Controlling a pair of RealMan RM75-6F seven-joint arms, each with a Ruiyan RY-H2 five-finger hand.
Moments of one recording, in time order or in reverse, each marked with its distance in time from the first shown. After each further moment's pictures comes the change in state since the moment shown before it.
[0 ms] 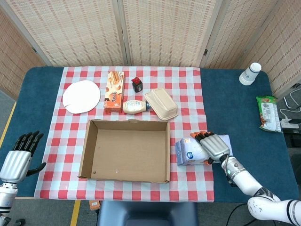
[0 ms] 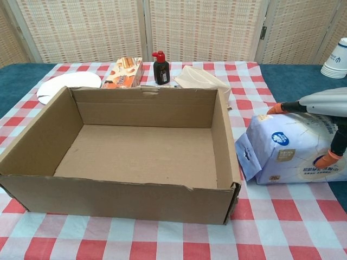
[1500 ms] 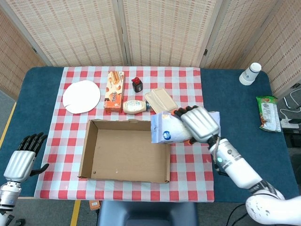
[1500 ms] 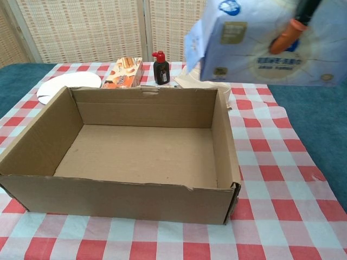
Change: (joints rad) left arm -0.019 -0.009 0.006 0.003 -0.022 -0.058 -0.001; right arm 0.297 0.308 0.214 -0.461 0.328 0.127 -0.192
